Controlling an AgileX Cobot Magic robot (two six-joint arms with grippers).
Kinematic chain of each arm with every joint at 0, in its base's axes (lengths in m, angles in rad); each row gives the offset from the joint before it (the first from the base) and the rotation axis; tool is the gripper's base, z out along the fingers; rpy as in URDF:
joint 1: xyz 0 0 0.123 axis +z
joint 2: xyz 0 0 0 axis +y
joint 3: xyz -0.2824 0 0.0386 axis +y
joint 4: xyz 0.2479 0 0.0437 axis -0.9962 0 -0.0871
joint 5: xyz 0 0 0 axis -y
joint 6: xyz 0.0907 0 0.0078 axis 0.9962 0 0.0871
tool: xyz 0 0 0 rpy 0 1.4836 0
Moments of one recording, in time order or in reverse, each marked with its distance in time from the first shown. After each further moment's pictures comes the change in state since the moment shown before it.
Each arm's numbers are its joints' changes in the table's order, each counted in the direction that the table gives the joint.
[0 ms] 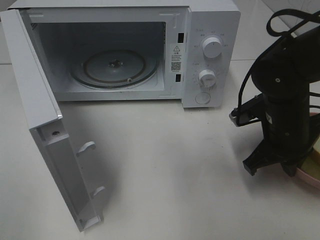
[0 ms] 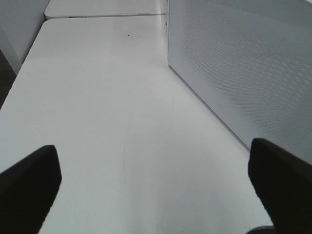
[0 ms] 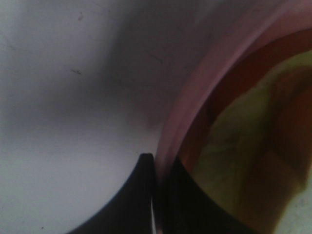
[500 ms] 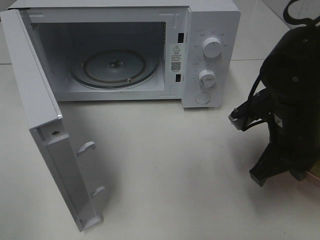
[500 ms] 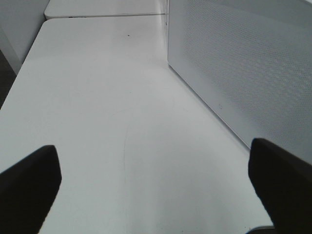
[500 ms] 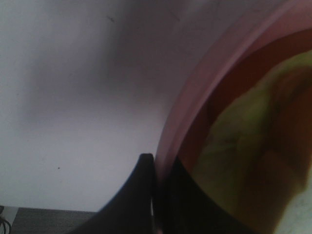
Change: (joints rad) left arm 0.000 0.000 0.000 0.000 0.000 0.000; right arm 0.124 -0.169 0.077 -0.003 -0.081 -0.002
